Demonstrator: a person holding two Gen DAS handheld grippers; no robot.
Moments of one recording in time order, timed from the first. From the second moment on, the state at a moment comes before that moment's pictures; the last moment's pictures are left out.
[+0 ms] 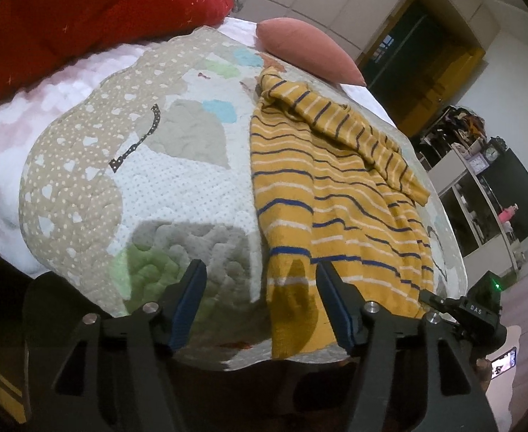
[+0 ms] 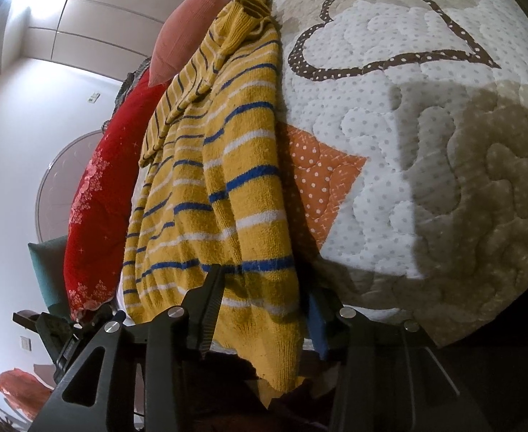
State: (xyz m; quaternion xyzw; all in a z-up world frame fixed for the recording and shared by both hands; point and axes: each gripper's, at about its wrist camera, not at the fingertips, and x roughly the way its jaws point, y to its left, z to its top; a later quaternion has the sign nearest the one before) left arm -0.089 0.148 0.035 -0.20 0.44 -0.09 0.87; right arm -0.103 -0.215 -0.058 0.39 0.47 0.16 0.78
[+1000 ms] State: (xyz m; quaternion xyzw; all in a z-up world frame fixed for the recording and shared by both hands) left arm -0.070 0.099 -0.017 -0.22 0.52 -0.18 0.81; right arm -0.107 -0.181 -0.049 0.31 0.48 0.15 0.81
